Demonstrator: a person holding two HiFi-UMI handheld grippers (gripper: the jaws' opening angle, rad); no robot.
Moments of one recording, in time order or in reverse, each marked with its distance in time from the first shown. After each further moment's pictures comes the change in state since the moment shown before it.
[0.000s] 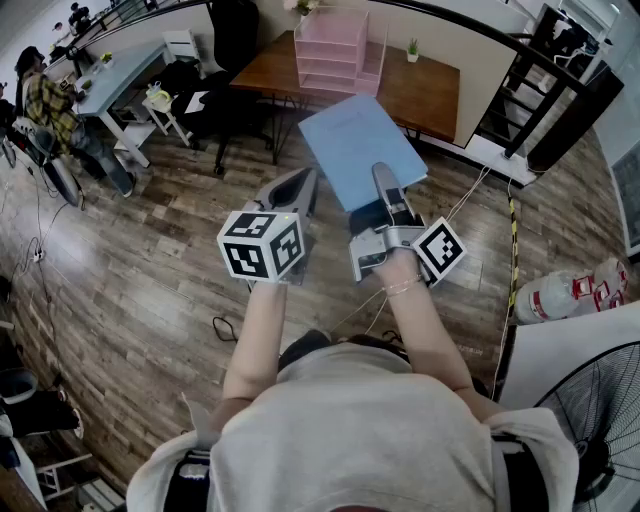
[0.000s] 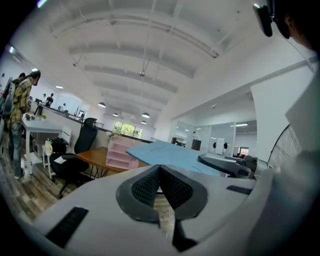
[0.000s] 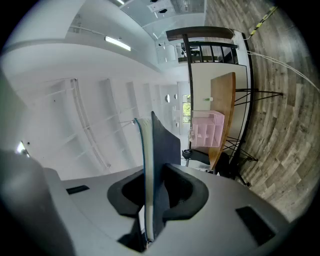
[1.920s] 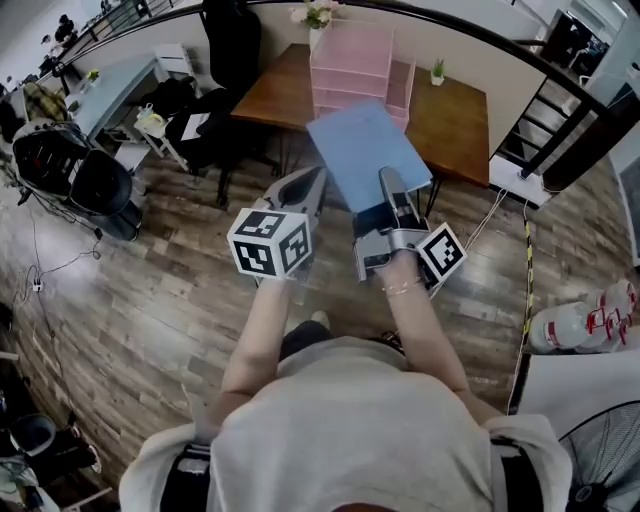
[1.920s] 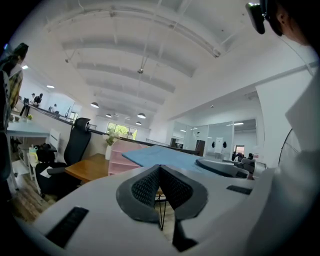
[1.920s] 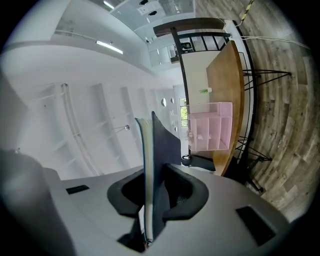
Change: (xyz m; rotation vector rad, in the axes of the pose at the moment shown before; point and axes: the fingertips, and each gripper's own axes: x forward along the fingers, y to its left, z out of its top) left arm 0.168 0.178 0.051 0.048 -0.007 -0.082; right arm 0.217 -0.113 0.010 0.048 -0.081 -0.002
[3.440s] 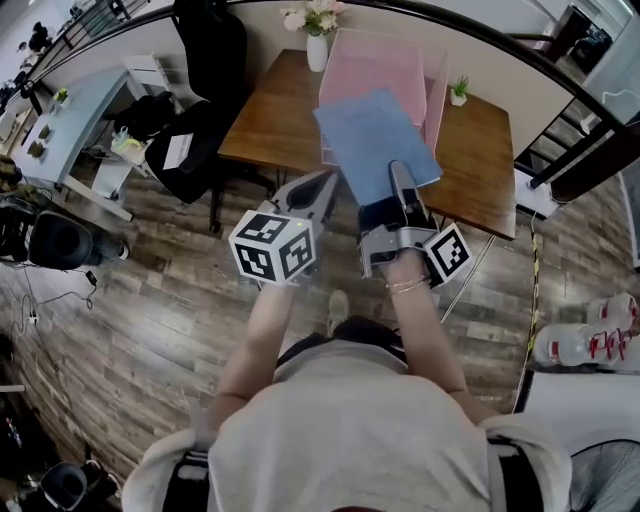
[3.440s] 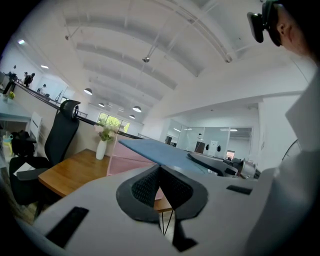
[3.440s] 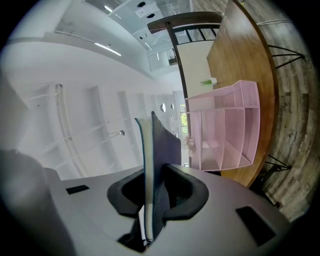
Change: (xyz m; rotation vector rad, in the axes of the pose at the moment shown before) left arm 0.178 0.160 0.027 -0.089 0.043 -0.131; right arm 0.225 -0.097 0.042 0.003 -0.088 0.006
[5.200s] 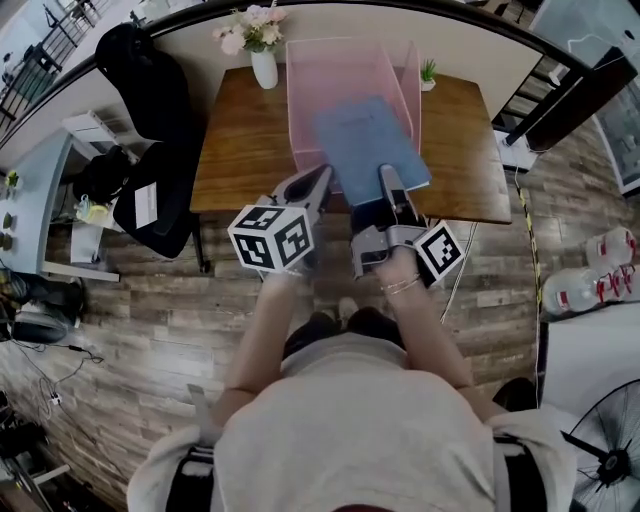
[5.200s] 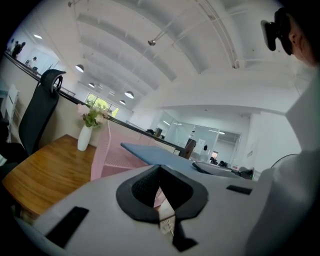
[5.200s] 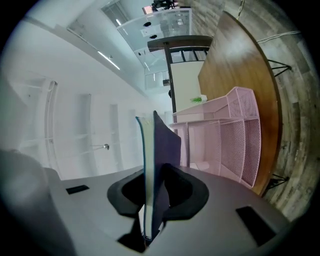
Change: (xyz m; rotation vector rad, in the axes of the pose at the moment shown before) left arm 0.117 0.080 0.016 -0.104 0.121 -0.189; right arm 0.075 -0.062 0.034 -0.045 -0.246 -0.146
